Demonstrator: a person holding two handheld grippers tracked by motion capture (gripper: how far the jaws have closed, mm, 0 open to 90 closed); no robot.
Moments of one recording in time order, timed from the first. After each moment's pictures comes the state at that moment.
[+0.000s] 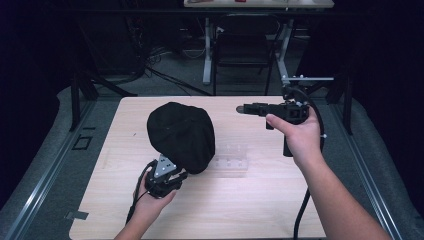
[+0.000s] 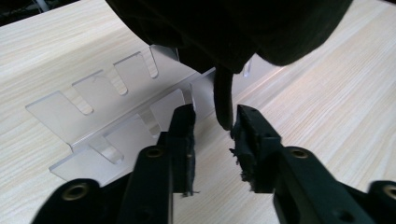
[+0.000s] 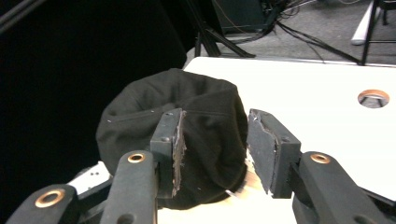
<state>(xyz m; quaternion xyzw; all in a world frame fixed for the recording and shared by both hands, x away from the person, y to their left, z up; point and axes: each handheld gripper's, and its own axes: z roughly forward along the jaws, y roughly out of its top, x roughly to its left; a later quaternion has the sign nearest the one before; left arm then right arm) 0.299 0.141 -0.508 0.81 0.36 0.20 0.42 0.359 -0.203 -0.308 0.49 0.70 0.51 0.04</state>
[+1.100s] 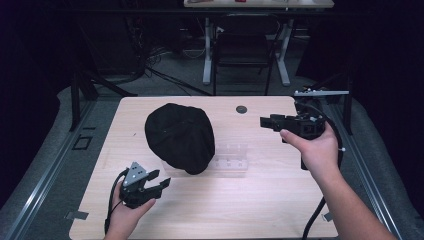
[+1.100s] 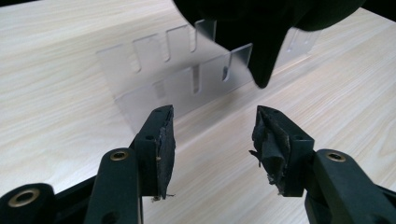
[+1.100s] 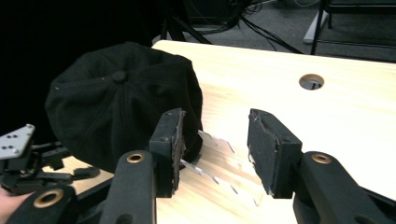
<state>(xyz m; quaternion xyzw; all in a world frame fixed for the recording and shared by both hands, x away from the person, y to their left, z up) 0.275 0.201 -0.512 0.78 0.41 0.19 0.44 0.331 -0.230 -0.322 0.50 0.72 0.46 0.11</state>
